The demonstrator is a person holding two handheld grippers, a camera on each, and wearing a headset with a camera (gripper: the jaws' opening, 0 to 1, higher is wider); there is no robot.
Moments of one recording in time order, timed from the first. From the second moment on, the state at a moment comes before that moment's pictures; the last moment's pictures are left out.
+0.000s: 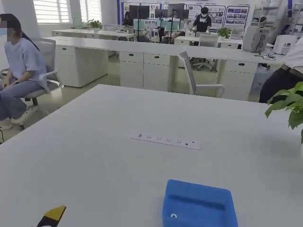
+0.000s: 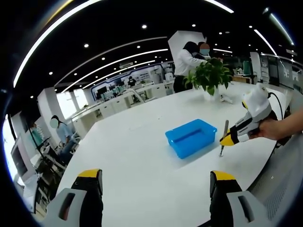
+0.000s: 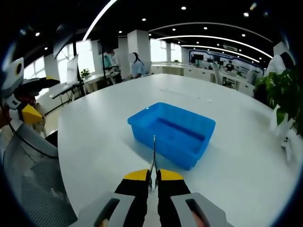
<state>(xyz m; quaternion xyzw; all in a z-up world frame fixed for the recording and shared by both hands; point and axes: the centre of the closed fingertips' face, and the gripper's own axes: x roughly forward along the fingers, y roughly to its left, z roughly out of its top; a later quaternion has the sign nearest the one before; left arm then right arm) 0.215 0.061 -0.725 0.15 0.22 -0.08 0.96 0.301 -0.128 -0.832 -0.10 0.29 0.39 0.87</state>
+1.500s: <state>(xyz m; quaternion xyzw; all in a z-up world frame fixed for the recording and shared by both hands) 0.211 0.073 -0.732 0.14 0.23 -0.06 0.96 0.383 -0.116 -0.789 -0.08 0.24 0.36 0.90</state>
